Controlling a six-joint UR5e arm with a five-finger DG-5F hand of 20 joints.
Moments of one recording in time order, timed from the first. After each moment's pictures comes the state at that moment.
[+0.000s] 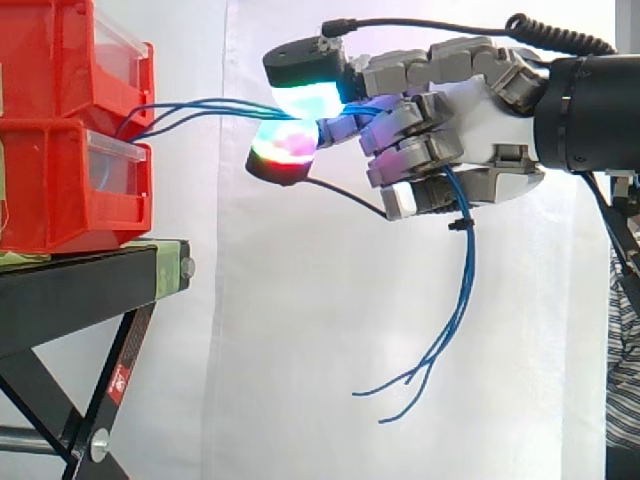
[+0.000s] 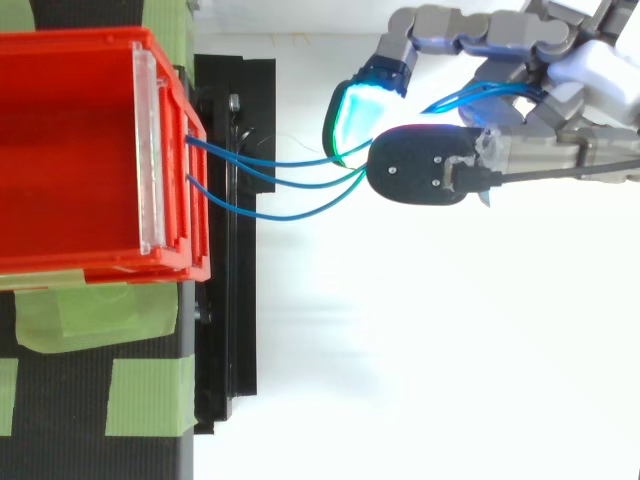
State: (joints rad) arm 0.24 -1.86 -1.81 -2.47 -0.89 -0.26
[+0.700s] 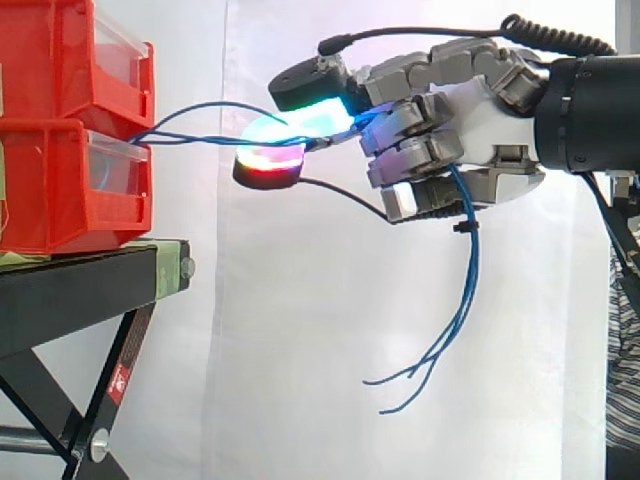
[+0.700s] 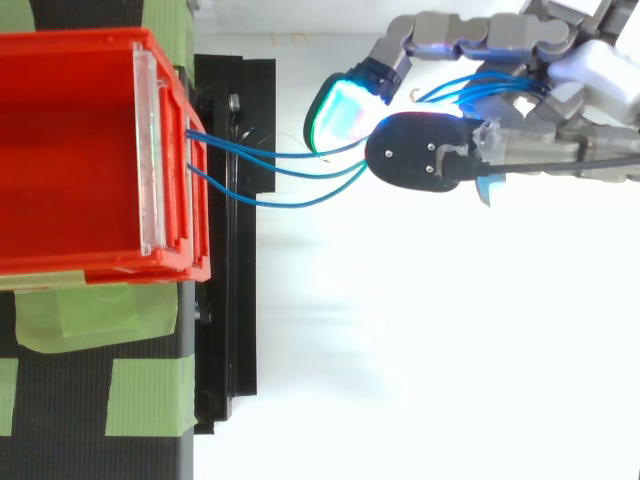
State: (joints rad) arm 0.24 -1.86 -1.81 -2.48 -0.89 -0.26
